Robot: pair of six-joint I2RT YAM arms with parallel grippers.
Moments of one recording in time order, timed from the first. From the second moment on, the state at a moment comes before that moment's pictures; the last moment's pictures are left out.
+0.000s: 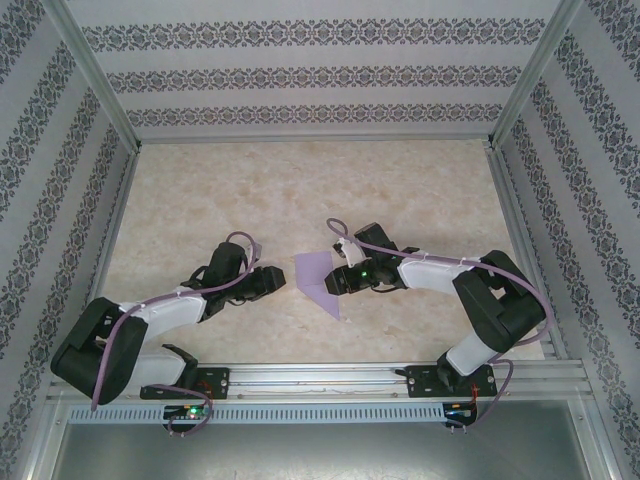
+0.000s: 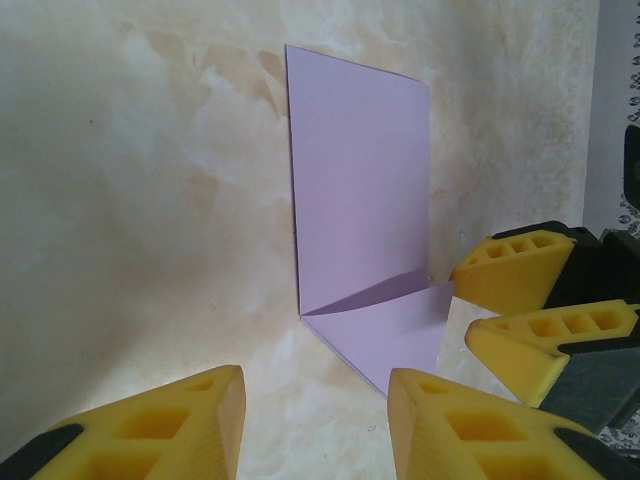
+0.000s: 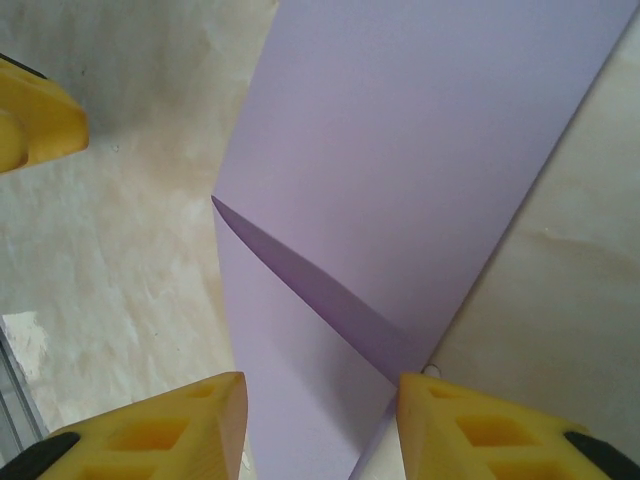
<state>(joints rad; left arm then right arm) -0.43 1.29 0.38 0.17 0.45 -0.87 0.58 1.60 0.70 -0.11 -0.56 0.31</state>
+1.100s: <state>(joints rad) -0.43 1.54 0.47 0.38 0.51 -0.93 0.56 1.50 0.64 -0.05 -0.60 0.36</state>
